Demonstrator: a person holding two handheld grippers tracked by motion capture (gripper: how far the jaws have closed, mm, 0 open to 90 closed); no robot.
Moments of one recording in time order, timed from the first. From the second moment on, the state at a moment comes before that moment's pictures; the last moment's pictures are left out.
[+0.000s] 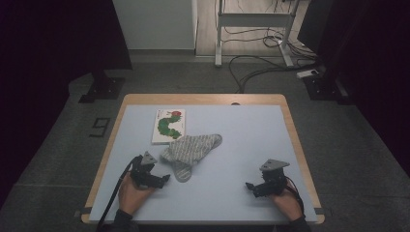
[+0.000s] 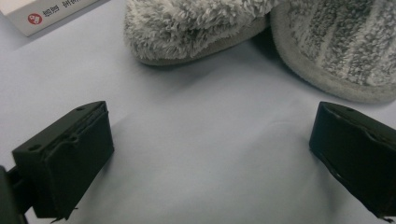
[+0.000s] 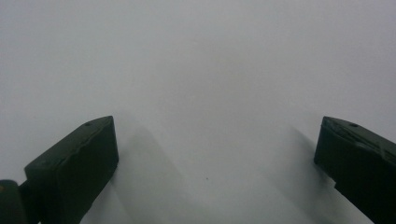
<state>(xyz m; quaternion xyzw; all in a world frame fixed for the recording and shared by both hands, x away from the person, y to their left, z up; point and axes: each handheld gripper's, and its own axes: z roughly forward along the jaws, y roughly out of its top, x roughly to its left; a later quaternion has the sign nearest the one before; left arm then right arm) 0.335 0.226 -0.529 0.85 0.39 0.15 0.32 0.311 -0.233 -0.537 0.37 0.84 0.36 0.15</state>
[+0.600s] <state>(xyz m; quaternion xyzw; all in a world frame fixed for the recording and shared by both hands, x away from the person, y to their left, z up) 0.335 0.226 -0.529 0.85 0.39 0.15 0.32 0.318 -0.226 -0.522 0.35 0.85 0.36 0.15</state>
